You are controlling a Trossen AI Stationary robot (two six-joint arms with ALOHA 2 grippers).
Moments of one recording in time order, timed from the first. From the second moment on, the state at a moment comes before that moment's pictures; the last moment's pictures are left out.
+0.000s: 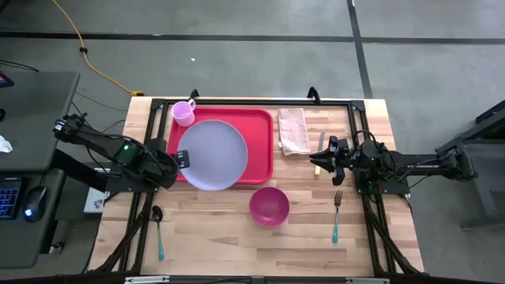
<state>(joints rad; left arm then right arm) -0.43 0.94 0.95 -1.34 -0.52 -2.11 -0.11 0.38 0.11 0.21 -0.06 0.38</state>
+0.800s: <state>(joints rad) -0.40 1.03 0.95 -1.42 -0.59 -2.37 -0.11 0.38 0.11 0.22 -0.06 0.38</state>
